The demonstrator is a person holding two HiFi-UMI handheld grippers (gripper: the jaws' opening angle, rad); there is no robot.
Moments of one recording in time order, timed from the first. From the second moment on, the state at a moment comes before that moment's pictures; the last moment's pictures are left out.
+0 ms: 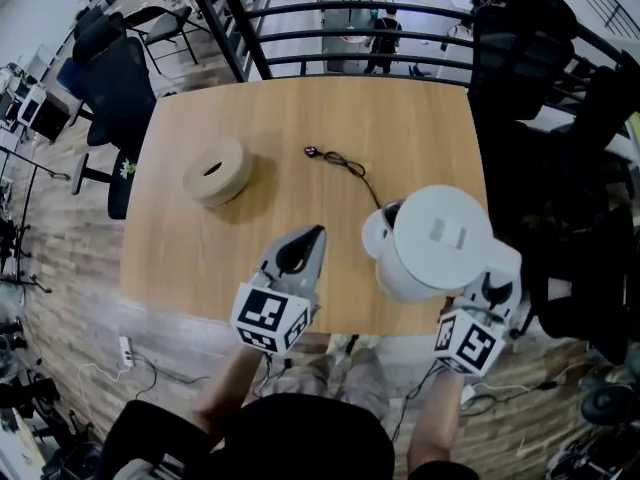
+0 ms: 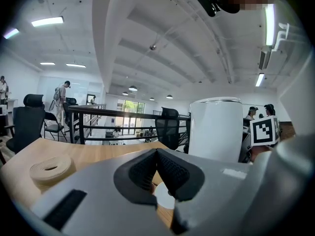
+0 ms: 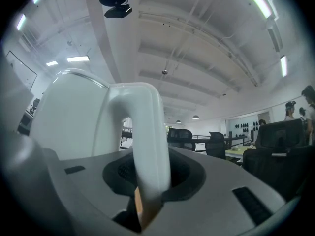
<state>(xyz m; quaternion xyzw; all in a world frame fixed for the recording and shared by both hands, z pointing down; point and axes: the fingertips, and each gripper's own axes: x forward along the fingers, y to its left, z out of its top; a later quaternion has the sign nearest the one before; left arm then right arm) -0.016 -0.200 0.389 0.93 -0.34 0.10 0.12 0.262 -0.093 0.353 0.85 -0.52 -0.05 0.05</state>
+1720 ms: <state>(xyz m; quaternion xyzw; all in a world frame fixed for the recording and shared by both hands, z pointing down) -0.002 -0.254 0.503 0.88 -0.43 0.11 0.16 0.272 -0.215 0.484 0.79 -0.61 -0.03 0.01</state>
